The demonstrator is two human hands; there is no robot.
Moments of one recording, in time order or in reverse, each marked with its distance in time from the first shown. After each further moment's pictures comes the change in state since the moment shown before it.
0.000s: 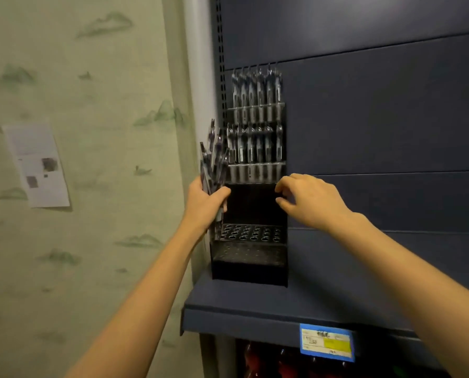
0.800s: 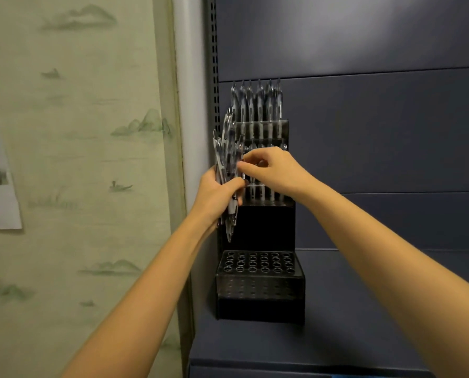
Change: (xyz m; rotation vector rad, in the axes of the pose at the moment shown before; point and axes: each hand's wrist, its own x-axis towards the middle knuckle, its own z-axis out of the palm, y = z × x) left_hand 0.063 0.013 0.005 -0.349 -0.232 -0.010; right_hand 0.092 -0.053 -0.027 0.552 0.050 0.052
